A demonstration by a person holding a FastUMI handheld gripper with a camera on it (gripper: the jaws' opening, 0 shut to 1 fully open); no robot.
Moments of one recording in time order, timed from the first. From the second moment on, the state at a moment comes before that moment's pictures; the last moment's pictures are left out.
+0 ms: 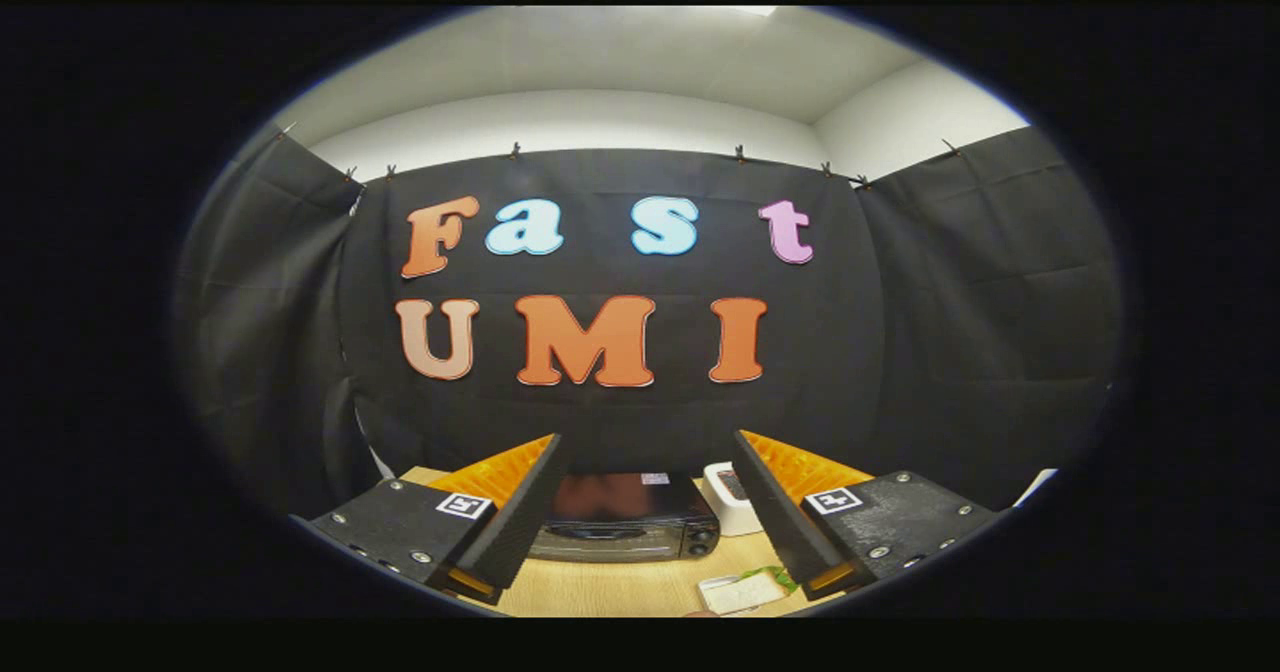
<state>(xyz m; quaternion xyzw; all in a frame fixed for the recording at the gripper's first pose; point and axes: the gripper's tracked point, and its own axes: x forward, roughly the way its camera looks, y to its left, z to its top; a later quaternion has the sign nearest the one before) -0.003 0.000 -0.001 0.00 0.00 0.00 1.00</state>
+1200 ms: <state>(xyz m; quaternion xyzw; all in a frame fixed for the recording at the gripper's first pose) 0.101 0.062 -0.191 -0.01 0.14 0.04 0.99</state>
